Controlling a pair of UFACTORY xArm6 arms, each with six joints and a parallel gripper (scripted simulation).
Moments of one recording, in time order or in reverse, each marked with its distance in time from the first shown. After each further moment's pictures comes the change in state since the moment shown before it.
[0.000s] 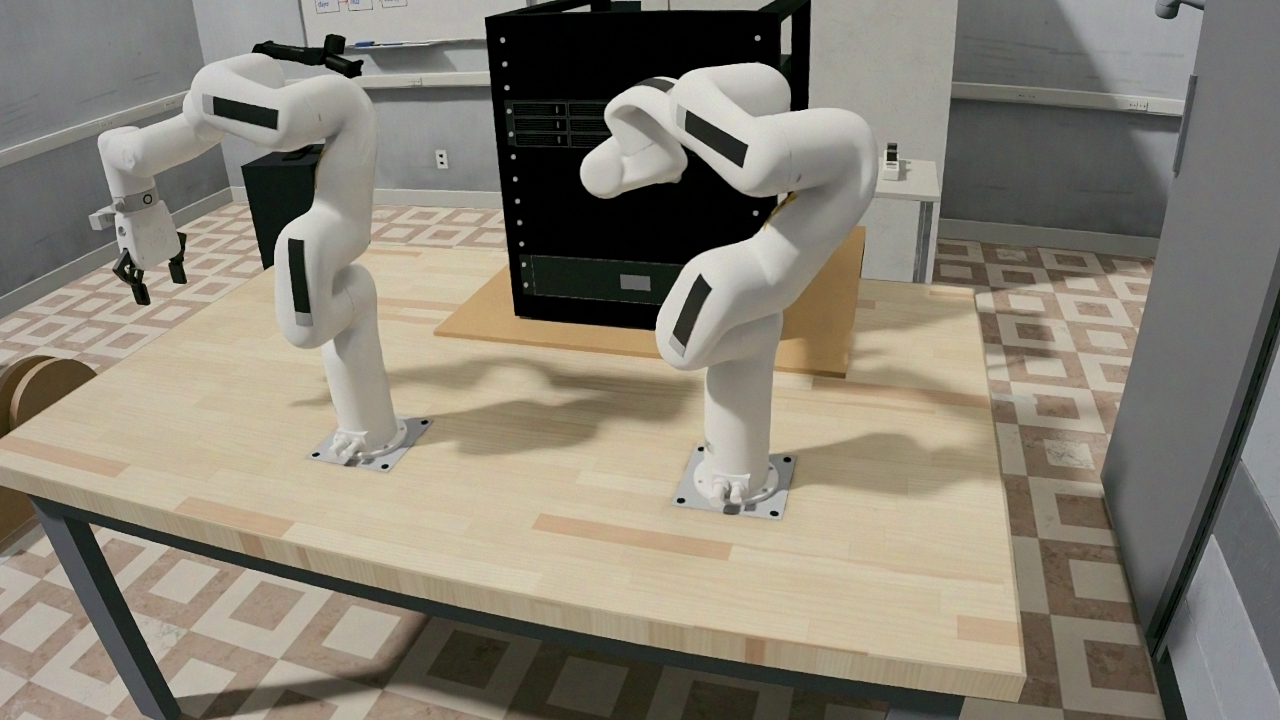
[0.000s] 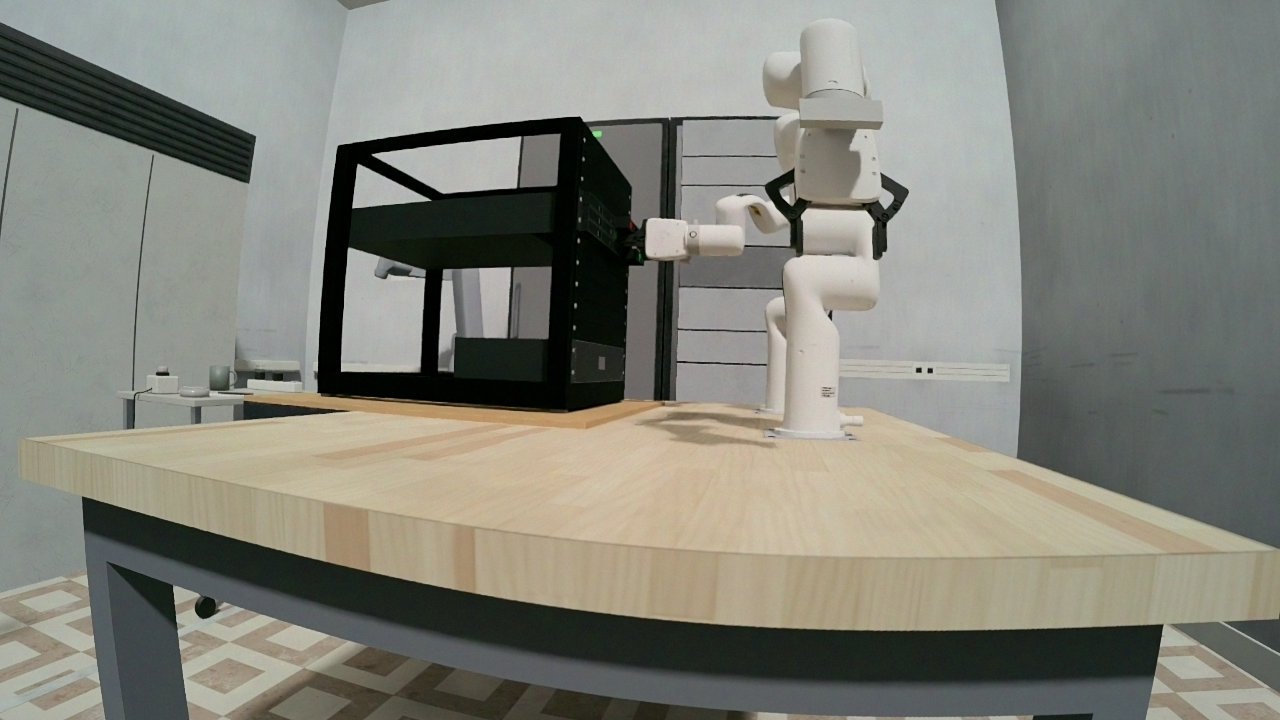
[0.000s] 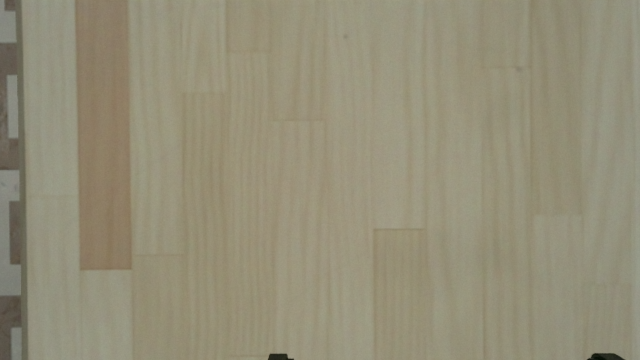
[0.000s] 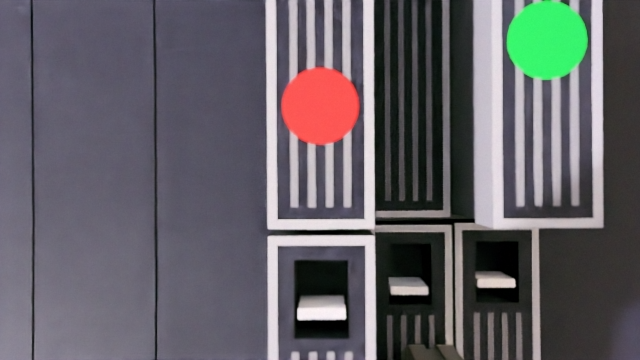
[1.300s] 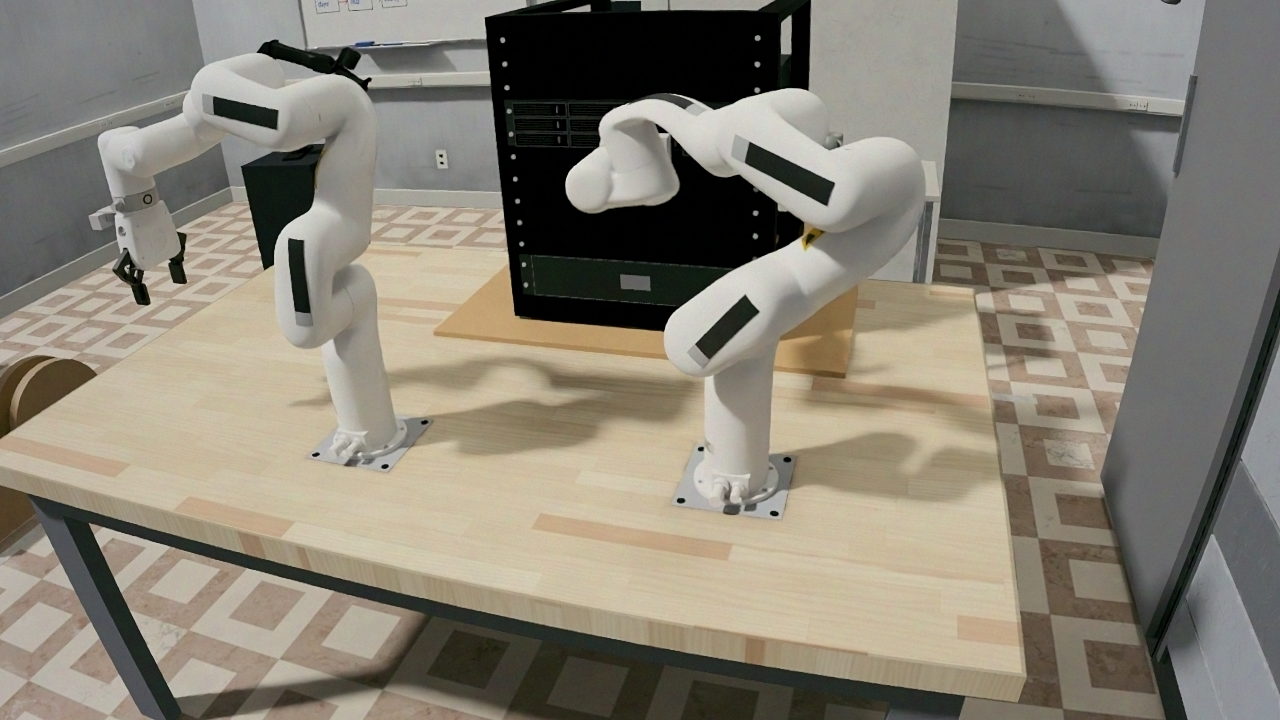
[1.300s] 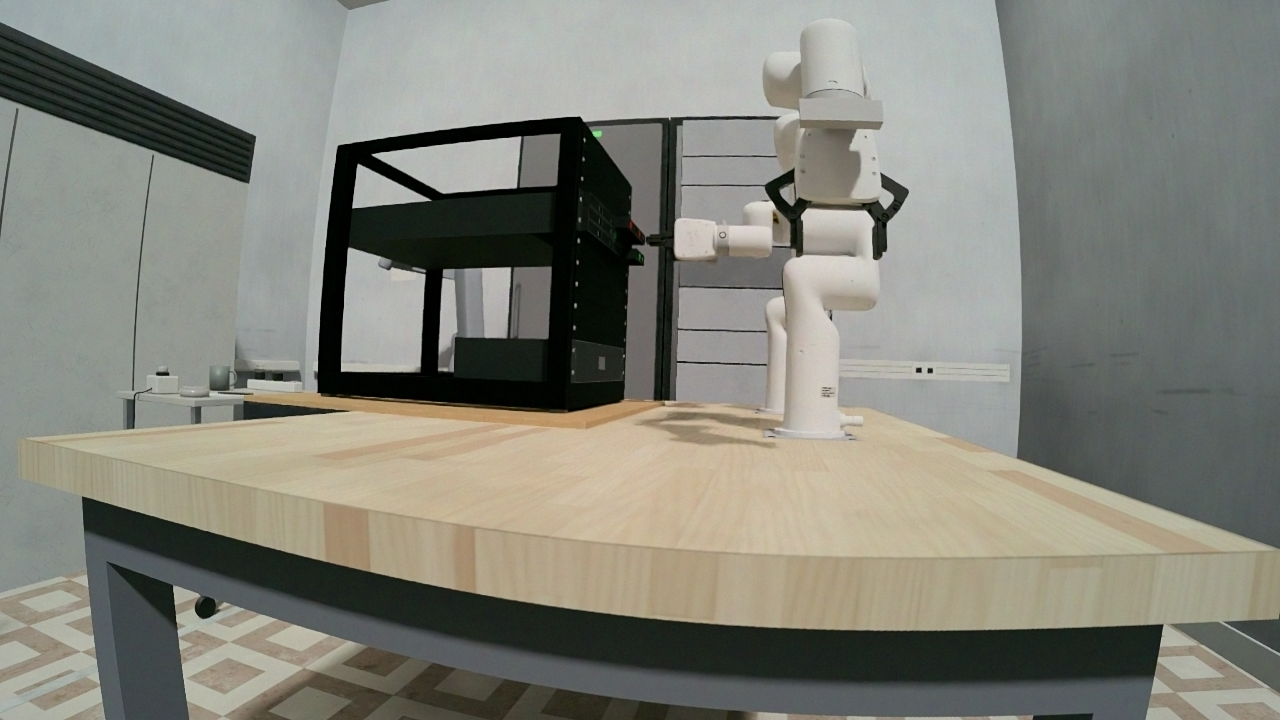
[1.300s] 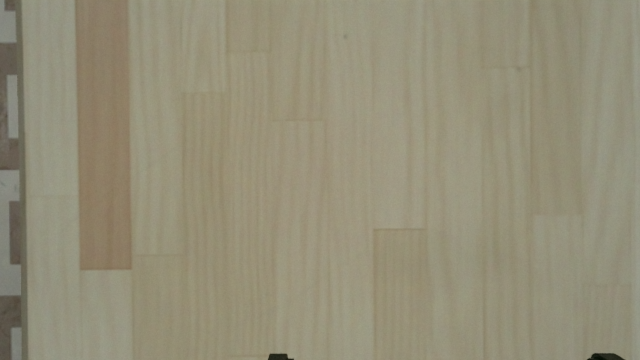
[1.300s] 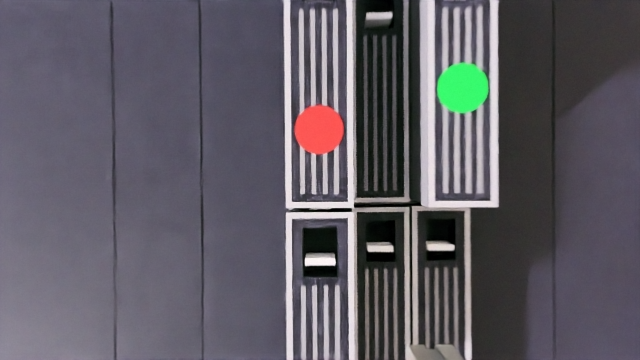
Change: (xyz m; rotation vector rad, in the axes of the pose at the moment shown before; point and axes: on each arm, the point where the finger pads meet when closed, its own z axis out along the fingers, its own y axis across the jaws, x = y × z) left arm 0.000 0.000 0.000 0.000 0.000 0.000; right arm -0.001 0.001 -0.070 -0.003 -0.013 0.000
